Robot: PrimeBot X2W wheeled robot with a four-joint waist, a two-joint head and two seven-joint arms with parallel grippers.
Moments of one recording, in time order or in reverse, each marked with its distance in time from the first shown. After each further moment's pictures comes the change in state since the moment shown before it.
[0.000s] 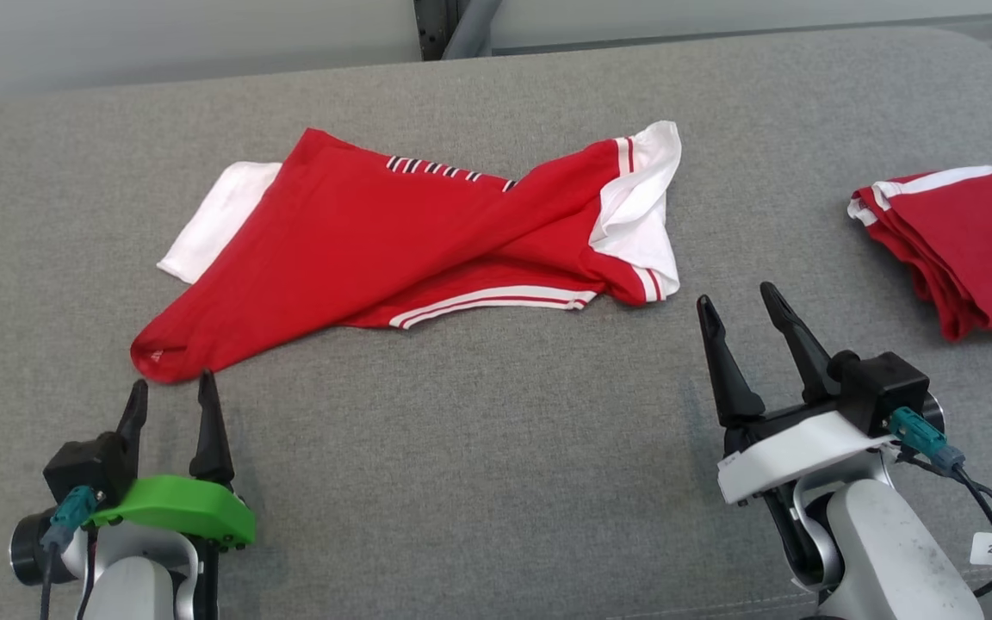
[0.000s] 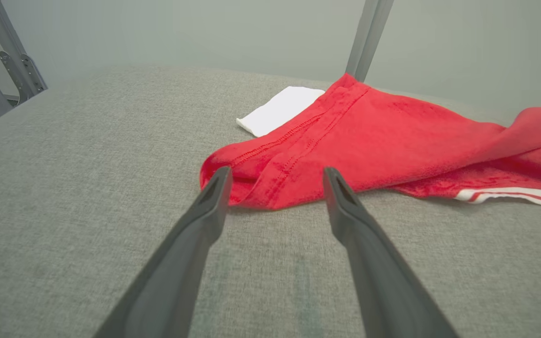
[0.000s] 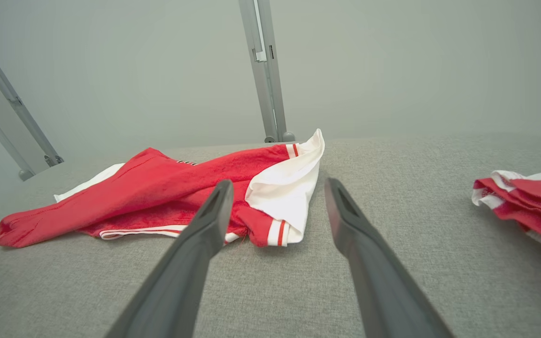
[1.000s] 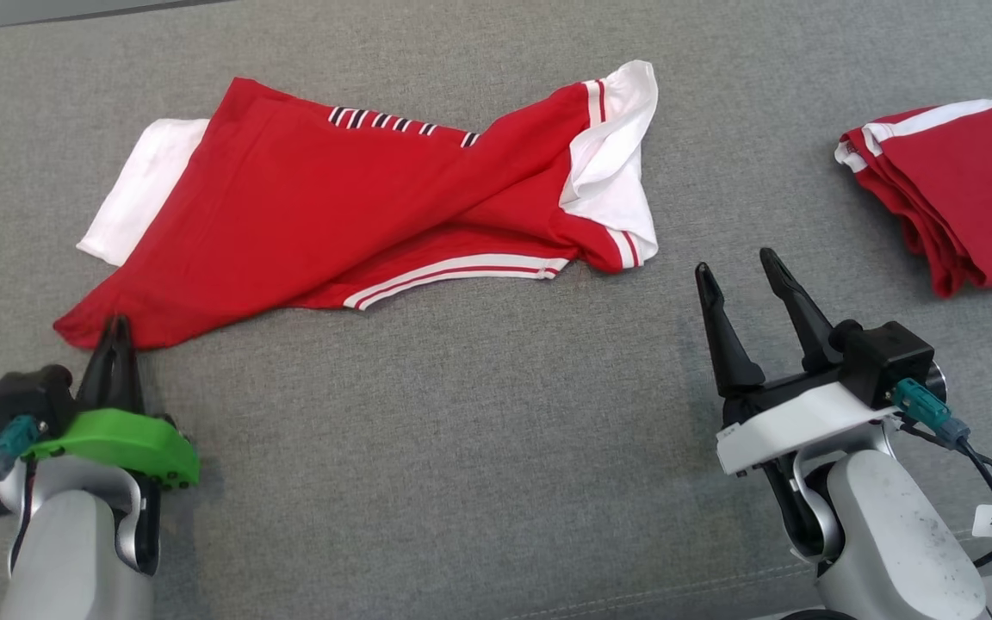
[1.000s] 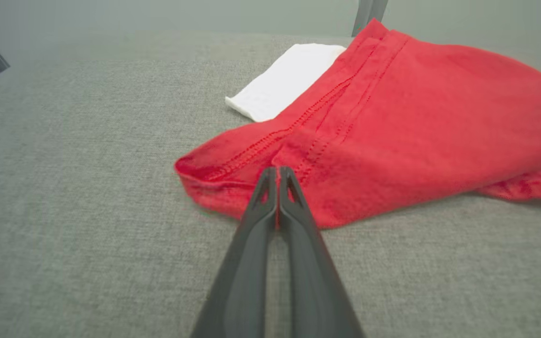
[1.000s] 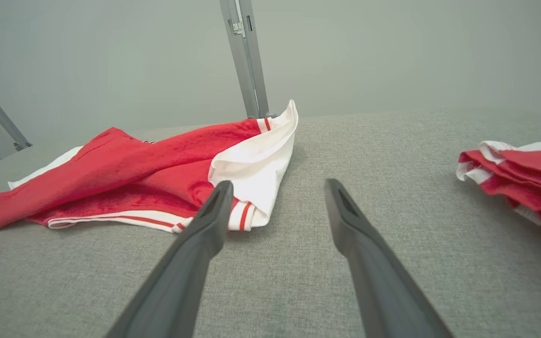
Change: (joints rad) left arm -0.179 0.108 -0.006 0.197 0.000 -0.016 0.000; right arm -0.061 -0.011 0.015 -0.003 0.002 0.000 0.000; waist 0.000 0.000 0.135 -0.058
